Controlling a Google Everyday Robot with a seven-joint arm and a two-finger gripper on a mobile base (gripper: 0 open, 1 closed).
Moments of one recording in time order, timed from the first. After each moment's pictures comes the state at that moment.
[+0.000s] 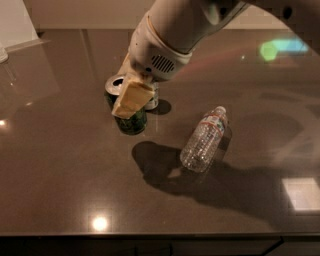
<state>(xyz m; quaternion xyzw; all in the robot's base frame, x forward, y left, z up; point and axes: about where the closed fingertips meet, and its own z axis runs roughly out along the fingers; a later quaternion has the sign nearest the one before) 0.464 0.065 0.974 -0.69 0.65 0.16 0.27</state>
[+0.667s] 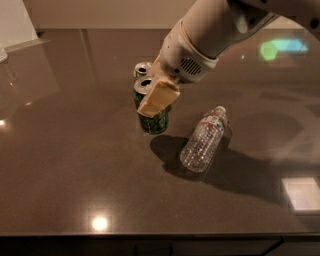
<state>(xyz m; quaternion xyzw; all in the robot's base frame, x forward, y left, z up) 0.488 0.015 0.957 -0.65 0.69 0.16 0.27</state>
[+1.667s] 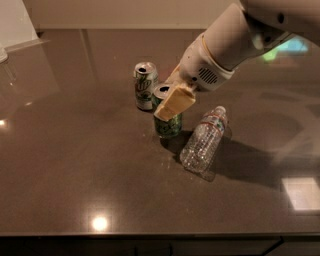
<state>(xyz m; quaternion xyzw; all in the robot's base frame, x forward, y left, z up) 0.503 -0.022 0.931 -0.60 0.73 0.17 0.27</state>
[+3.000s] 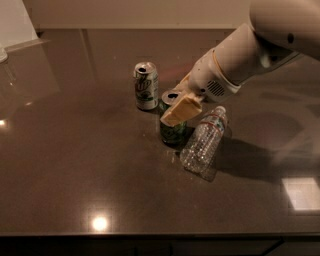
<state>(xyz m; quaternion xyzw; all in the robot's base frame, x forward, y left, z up) 0.502 -0.036 0.908 -0.58 0.74 0.20 0.28</state>
